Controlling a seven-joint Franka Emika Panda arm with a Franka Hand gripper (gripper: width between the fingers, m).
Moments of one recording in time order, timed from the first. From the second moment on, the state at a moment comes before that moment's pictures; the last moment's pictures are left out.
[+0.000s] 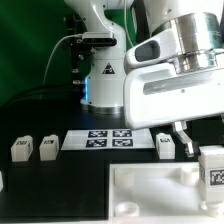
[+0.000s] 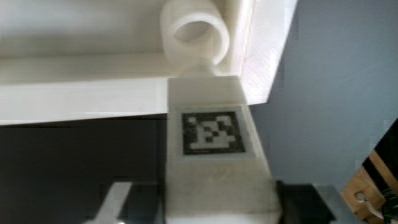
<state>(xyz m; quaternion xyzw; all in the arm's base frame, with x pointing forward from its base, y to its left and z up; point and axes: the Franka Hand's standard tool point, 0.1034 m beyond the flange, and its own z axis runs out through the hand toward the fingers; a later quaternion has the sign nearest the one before) 0.626 0.114 0.110 -0.97 -0.01 -0.22 0.07</state>
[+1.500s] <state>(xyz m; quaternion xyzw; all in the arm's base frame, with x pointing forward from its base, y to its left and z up) 0.623 0.115 0.090 -0.97 -0.01 -0.22 0.07</state>
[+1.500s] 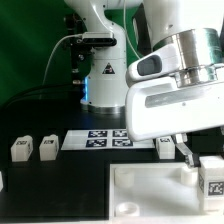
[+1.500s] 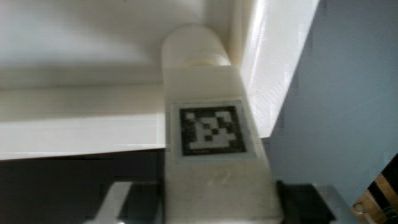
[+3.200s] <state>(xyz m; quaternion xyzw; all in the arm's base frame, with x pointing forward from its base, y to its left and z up) 0.616 0.123 0.077 -0.99 0.02 -0.12 0.08</state>
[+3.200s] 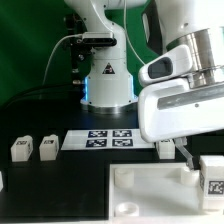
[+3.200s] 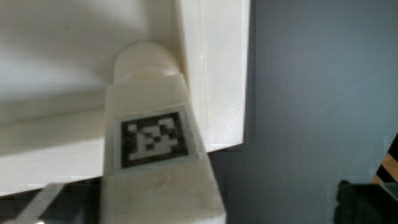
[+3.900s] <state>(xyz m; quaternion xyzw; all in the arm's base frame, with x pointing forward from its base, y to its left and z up) 0.614 0.114 0.081 -0.99 0.02 0.04 0.09</state>
